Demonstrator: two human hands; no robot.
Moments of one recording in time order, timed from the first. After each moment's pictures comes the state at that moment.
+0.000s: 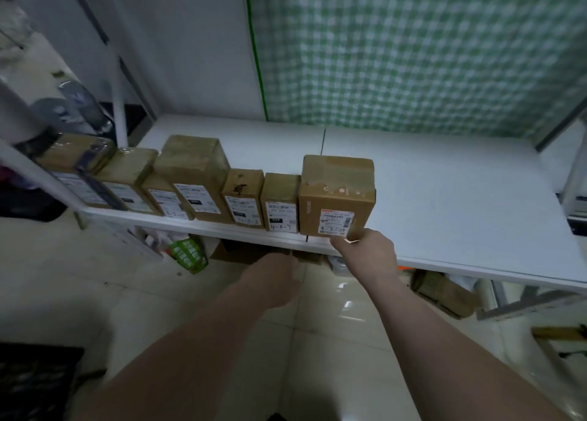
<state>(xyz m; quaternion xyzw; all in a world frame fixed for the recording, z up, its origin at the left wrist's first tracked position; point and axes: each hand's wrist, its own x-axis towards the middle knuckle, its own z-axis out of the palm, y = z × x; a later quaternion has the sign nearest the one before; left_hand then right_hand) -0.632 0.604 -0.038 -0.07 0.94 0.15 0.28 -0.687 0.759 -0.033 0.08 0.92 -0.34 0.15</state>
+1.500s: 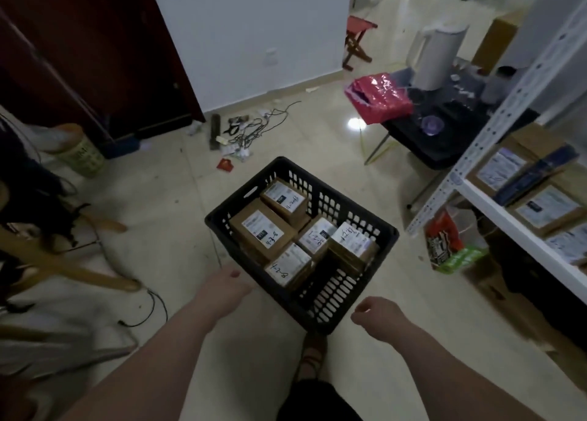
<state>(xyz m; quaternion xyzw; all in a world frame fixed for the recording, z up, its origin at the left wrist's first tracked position) 0.054 0.112 0.028 -0.68 0.57 0.46 0.03 -0.192 0.234 -0.034 -0.35 0.81 -0.06 0.46</state>
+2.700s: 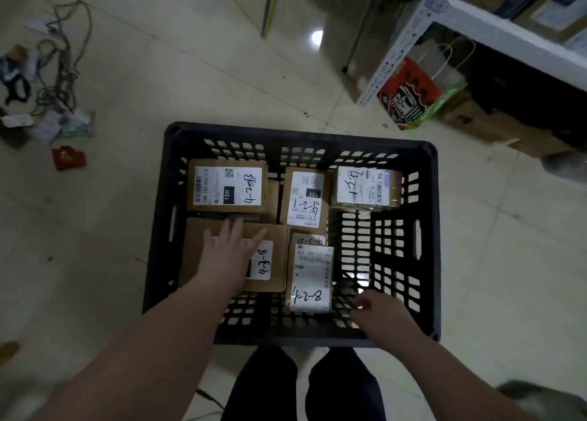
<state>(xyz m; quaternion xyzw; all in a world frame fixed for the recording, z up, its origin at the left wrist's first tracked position) -0.034 -0.191 -0.228 -0.11 0.89 -0.01 0.43 -0.102 0.070 -0.189 -0.02 0.85 -0.07 0.52</state>
